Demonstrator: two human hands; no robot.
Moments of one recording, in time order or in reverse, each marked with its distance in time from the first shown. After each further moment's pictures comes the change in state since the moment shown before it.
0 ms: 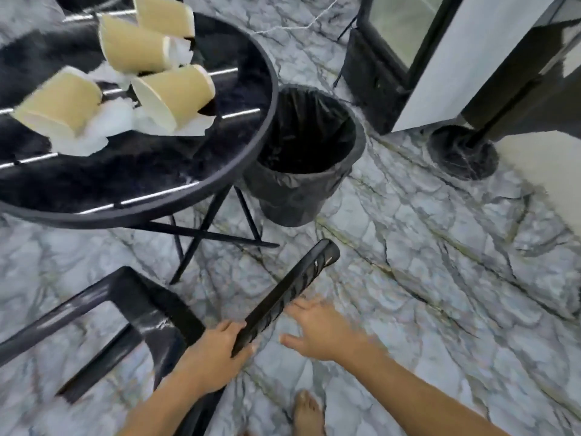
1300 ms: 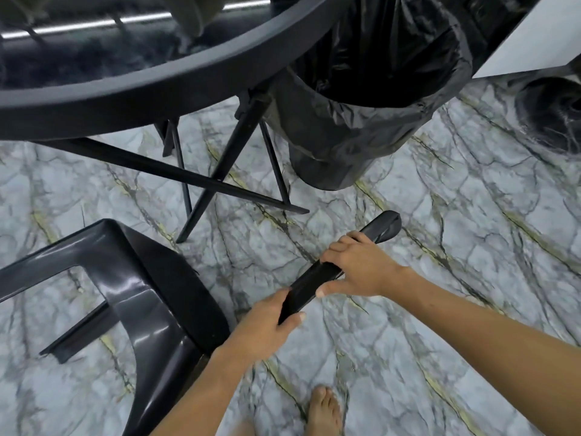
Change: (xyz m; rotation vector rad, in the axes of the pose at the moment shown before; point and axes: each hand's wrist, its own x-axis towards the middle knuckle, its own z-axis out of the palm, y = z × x) left_hand 0.145 -0.053 0.092 -0.461 0.081 0.069; right_hand 0.173 0.104 0.039 -0.351 0.056 -0.263
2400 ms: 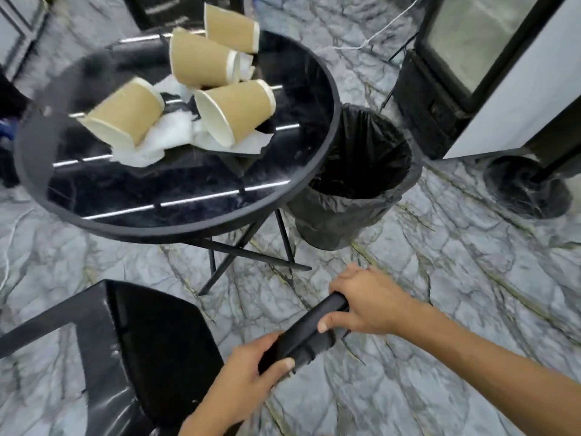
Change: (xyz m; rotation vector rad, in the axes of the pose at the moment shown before) left_hand -0.133 0.118 -0.087 -0.175 0.169 0.100; right_hand -0.086 -0.055 -0.190 0.034 0.039 0.055
